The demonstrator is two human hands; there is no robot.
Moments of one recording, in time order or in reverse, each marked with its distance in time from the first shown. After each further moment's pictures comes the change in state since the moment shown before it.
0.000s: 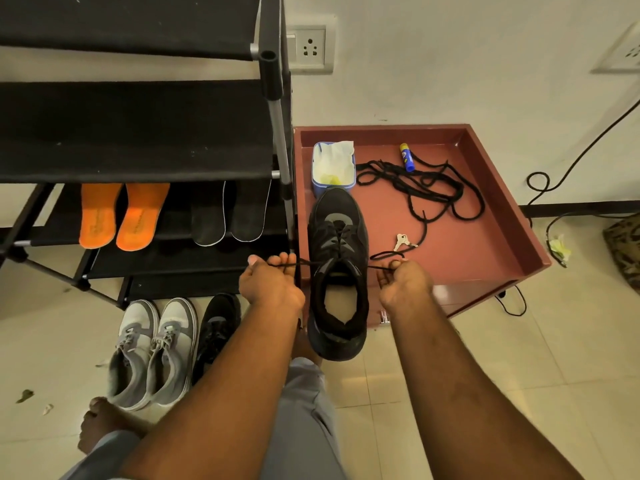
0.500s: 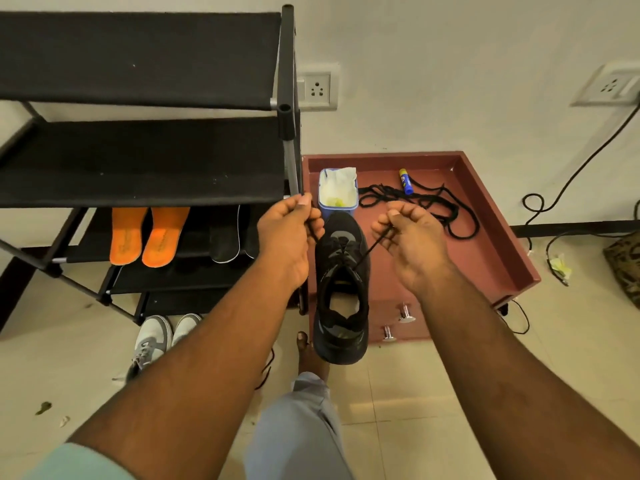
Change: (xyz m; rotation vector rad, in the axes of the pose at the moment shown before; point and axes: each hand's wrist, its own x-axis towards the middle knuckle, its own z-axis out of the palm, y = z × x) left_hand -0.073 0.050 0.050 0.544 -0.539 0.186; right_hand -0.071 -0.065 0.019 -0.196 -0.558 -0.395
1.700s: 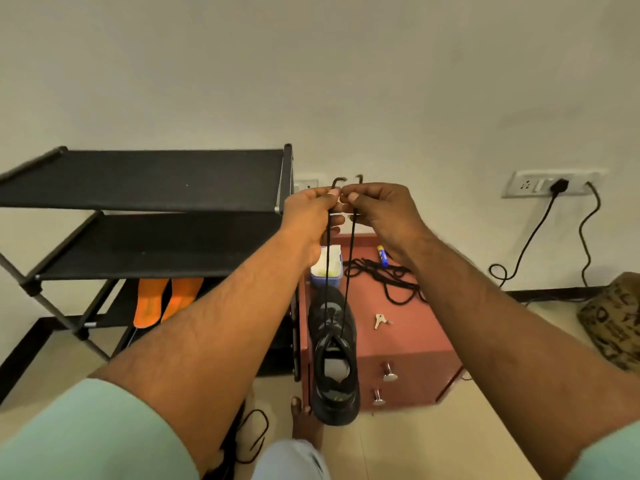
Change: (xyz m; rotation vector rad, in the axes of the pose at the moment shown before) left_hand -0.088 0.116 0.084 0.261 -0.249 0.248; right_hand -0.070 -0.163 0.052 -0.412 -0.370 -0.481
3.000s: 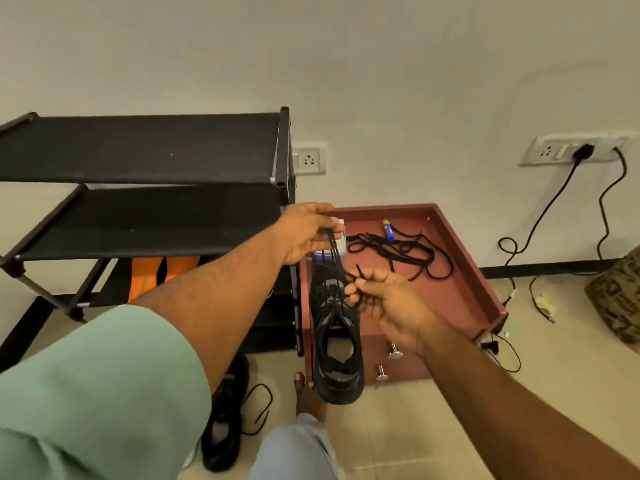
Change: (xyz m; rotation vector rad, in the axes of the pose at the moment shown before) left_hand 0.065 -0.073 -0.038 0.155 -0.206 -0.290; right_hand -0.081 0.122 -0.002 0.482 -0.095 0.541
